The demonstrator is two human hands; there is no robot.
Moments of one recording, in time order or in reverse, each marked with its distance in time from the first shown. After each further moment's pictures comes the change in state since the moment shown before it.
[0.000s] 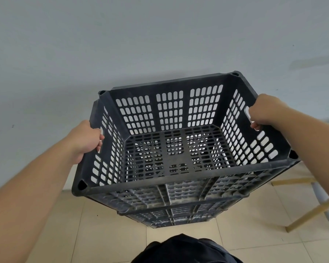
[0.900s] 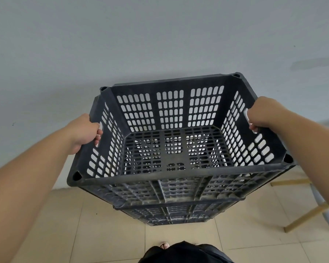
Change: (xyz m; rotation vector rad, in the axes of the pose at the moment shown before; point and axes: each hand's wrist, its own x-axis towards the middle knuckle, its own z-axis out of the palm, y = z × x) left_hand 0.011 0.015 -0.010 -0.004 -0.071 -0.022; right_hand 0.008 0.004 0.005 -0.045 0.019 -0.039
